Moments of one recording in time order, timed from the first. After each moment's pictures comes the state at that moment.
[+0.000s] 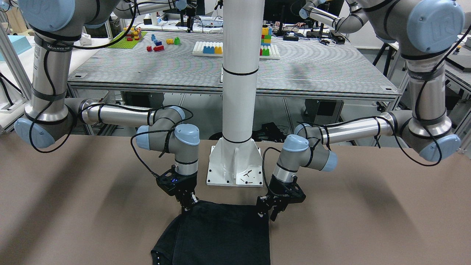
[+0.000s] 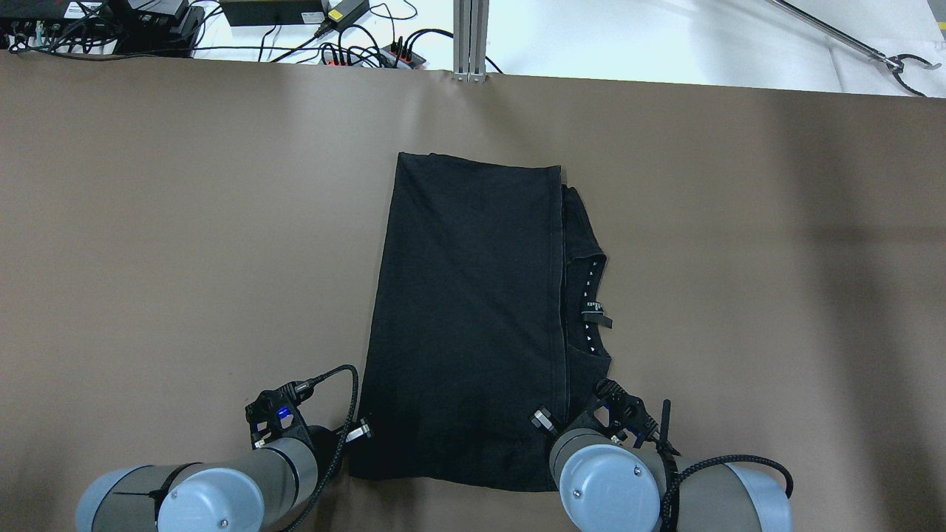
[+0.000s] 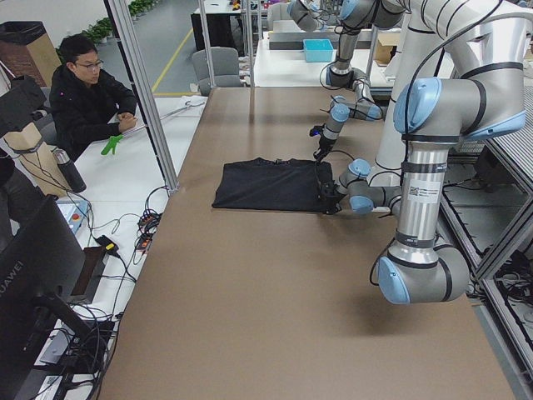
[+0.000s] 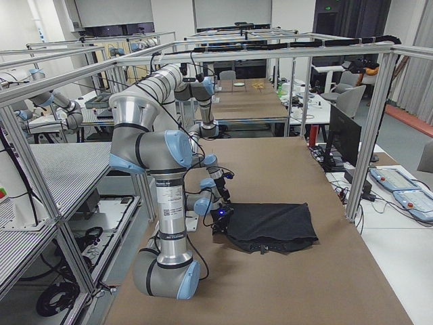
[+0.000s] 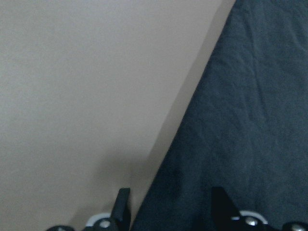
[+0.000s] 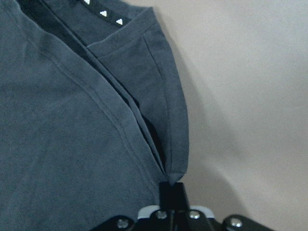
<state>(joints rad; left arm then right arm) -0.18 -1.86 -1.89 -2.05 -1.31 -1.93 0.22 -1.22 2.02 -1.61 1.43 2.20</state>
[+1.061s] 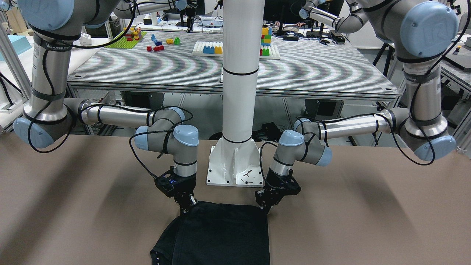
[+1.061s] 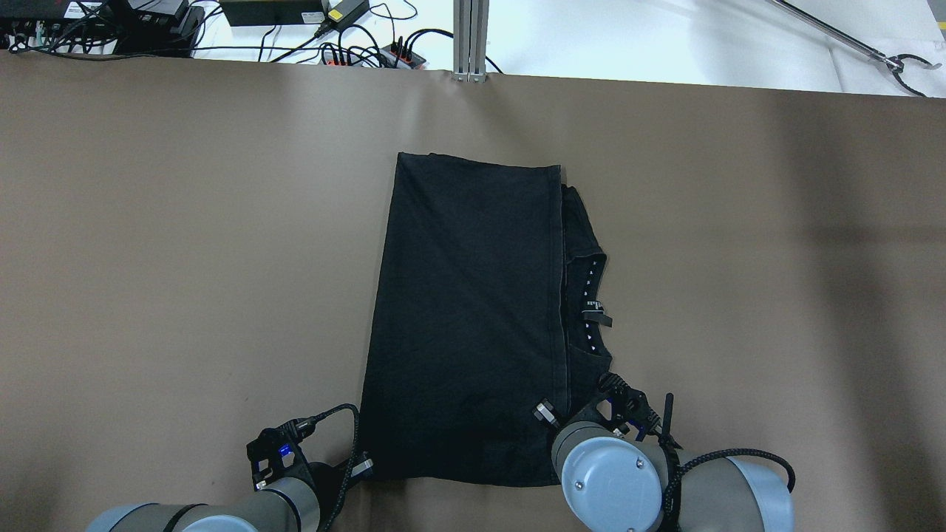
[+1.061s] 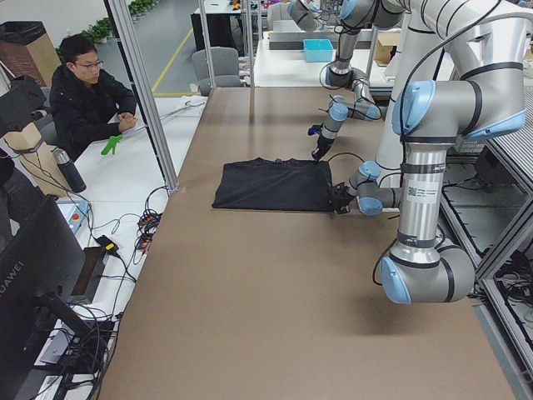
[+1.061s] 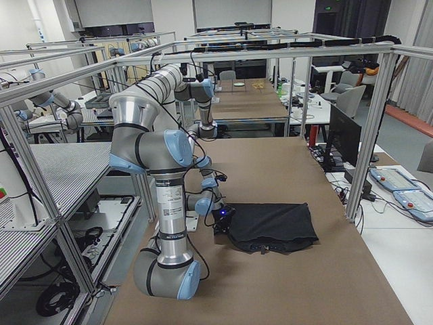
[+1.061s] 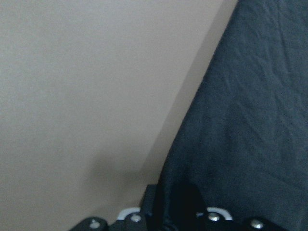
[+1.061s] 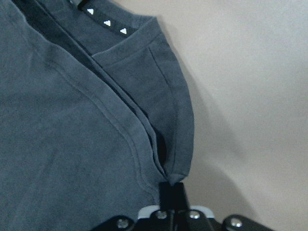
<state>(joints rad) -0.09 -1.85 -1.89 -2.05 -1.25 -1.99 0.24 -1.22 2.02 -1.61 1.43 2.20</state>
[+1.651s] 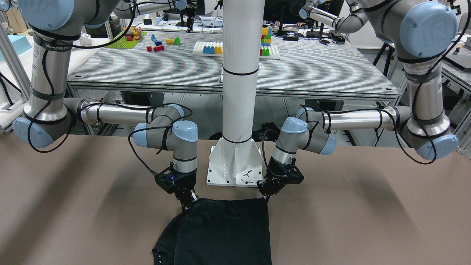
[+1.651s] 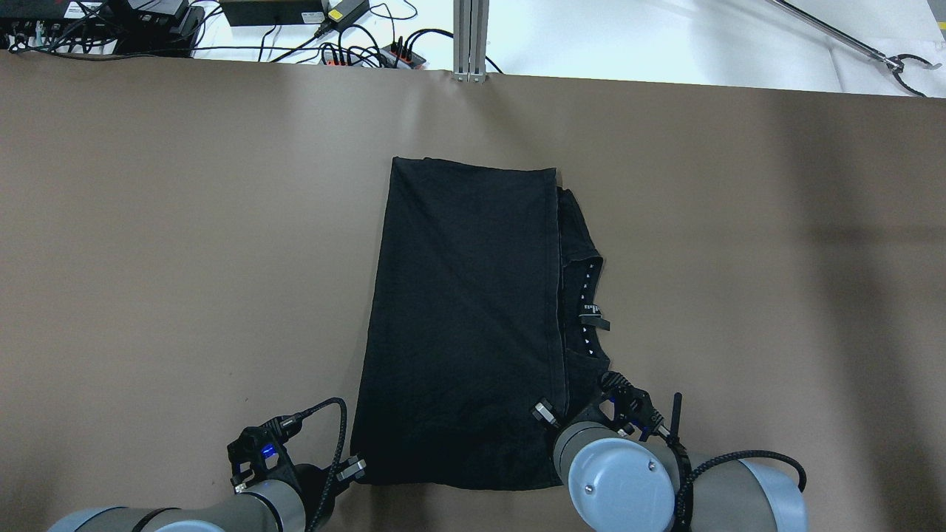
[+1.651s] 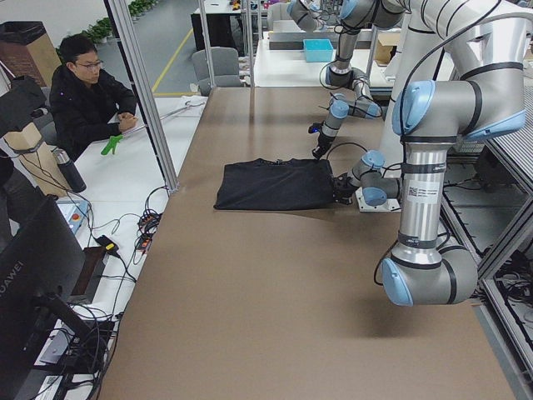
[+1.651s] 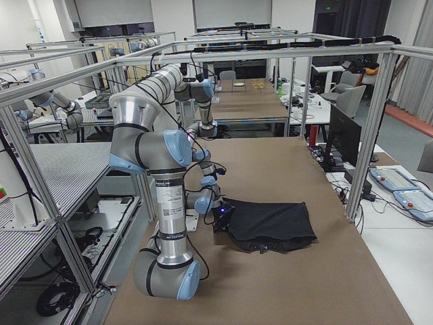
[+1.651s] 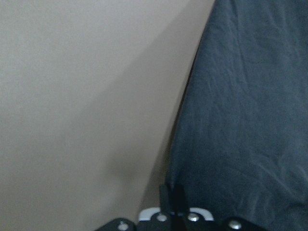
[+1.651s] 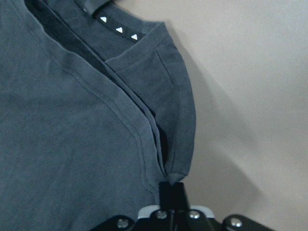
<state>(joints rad) -0.09 -1.83 -2.04 -1.93 -1.27 -2.01 0.24 -1.22 2.06 -1.61 1.43 2.20</state>
